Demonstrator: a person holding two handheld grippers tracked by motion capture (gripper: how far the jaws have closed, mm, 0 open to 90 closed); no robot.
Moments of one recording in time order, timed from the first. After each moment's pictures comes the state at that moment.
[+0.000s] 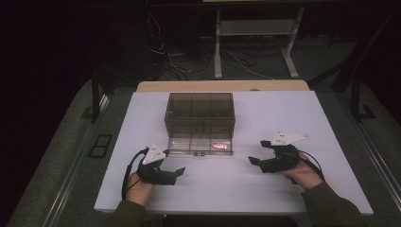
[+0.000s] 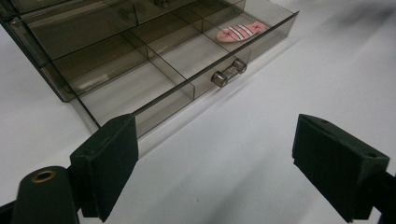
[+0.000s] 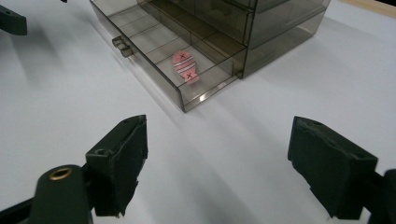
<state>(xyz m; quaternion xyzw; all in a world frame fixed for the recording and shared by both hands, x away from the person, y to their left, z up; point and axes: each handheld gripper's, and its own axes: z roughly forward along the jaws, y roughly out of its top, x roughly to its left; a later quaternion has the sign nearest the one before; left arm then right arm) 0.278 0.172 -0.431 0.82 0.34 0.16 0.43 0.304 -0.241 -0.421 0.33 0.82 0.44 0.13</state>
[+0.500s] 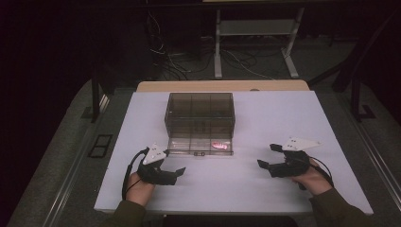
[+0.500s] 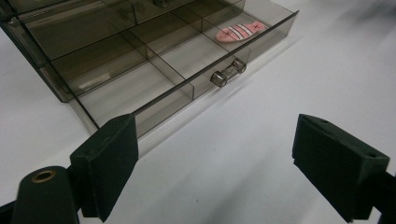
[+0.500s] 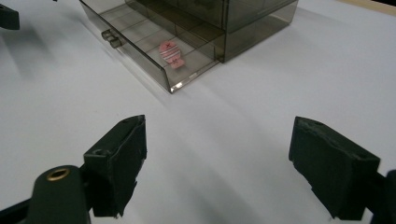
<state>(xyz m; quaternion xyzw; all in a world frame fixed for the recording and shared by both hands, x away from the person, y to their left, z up) 0.278 0.172 -0.431 0.82 0.33 0.16 0.43 0.289 -0.266 -0.429 0.35 0.81 0.45 0.15</state>
